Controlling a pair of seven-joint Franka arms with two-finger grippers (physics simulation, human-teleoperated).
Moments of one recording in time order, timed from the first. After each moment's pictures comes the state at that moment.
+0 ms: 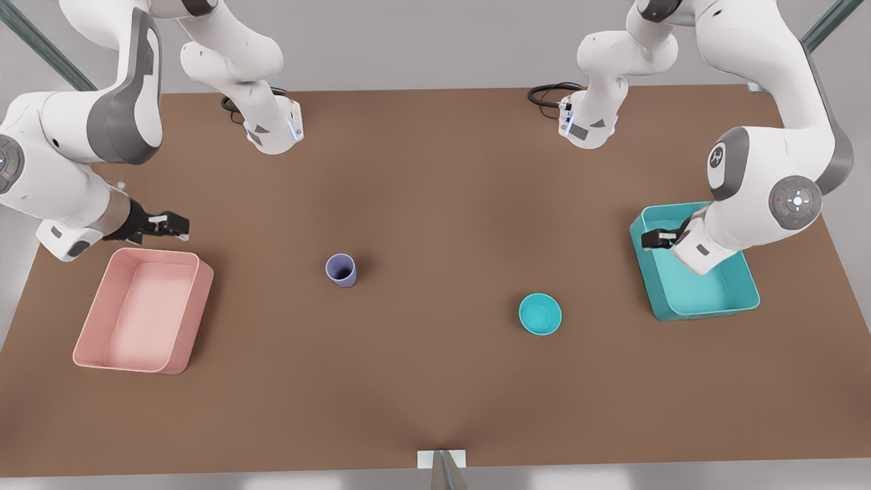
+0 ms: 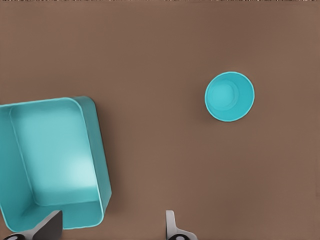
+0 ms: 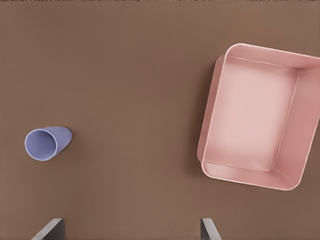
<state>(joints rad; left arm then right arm) -0.02 0.23 -0.07 -1.48 0.02 1.51 -0.04 0.07 0.14 -0.07 -1.46 0.01 1.46 -0.07</state>
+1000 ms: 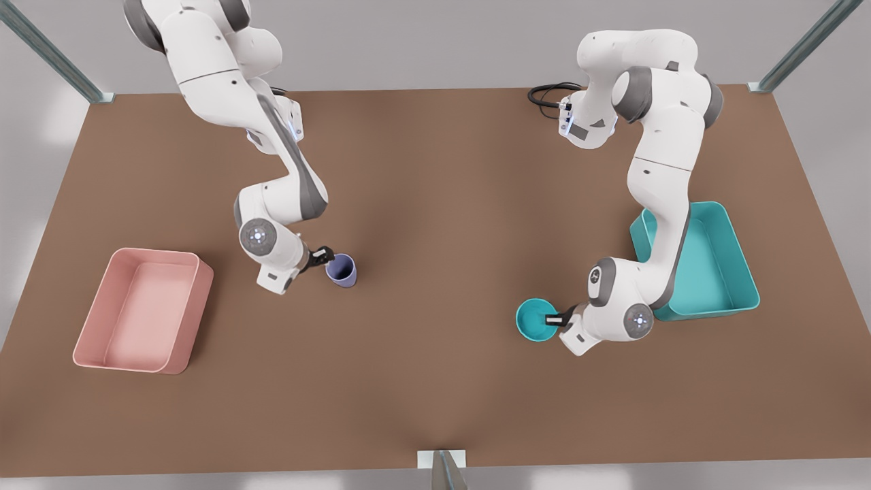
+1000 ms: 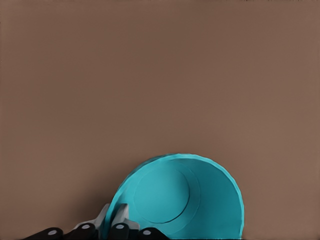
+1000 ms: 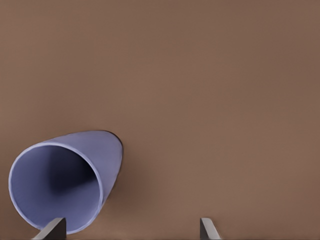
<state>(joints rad) -0.06 0.83 -0.20 -1.45 -0.17 2.10 -0.11 0.39 0.30 -0.05 -2.05 0.12 2.22 -0.06</state>
